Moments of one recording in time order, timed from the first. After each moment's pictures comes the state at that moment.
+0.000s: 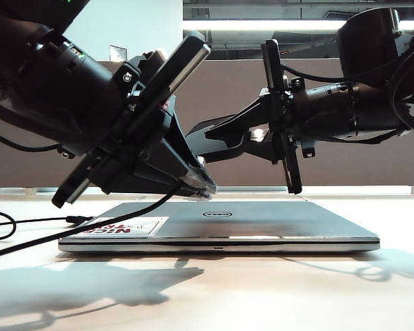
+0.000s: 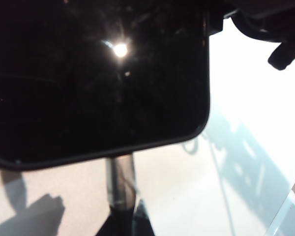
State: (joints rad) left arm -0.86 1.33 0.51 0.28 0.13 -0.67; right arm 0.41 1.73 0.71 0.84 -0.84 1.02
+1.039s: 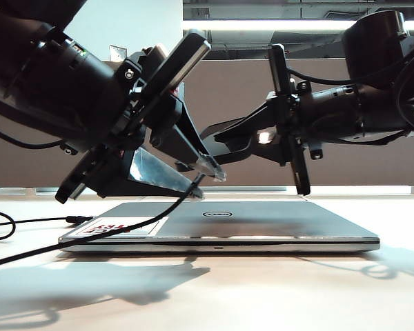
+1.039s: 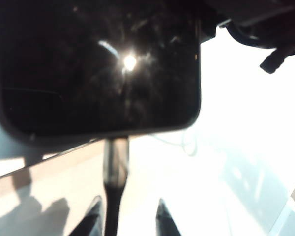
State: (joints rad) left arm -0.86 1.33 0.51 0.30 0.13 -0.67; right arm 0.37 1.73 0.71 0.83 -0.82 1.02
